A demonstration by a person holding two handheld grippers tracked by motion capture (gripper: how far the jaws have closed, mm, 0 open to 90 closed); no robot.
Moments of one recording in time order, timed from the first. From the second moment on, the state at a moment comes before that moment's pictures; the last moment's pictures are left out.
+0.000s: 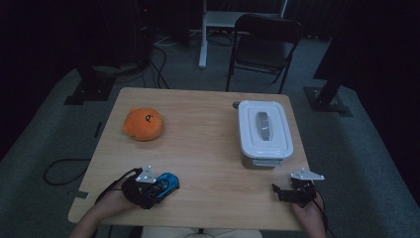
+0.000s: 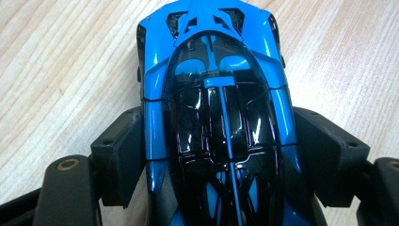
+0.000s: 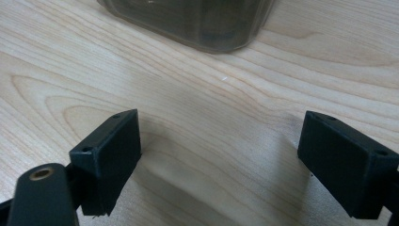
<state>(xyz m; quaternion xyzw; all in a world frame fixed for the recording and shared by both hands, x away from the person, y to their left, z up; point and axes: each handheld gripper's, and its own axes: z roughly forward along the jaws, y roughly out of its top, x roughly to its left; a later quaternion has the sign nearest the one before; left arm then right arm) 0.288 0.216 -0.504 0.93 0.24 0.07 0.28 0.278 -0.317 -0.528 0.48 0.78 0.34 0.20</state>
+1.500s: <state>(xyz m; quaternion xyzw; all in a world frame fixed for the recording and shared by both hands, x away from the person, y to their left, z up) 0.330 0.267 -0.465 0.86 0.38 0.14 0.31 0.278 -0.317 -0.528 0.48 0.78 0.34 0.20</state>
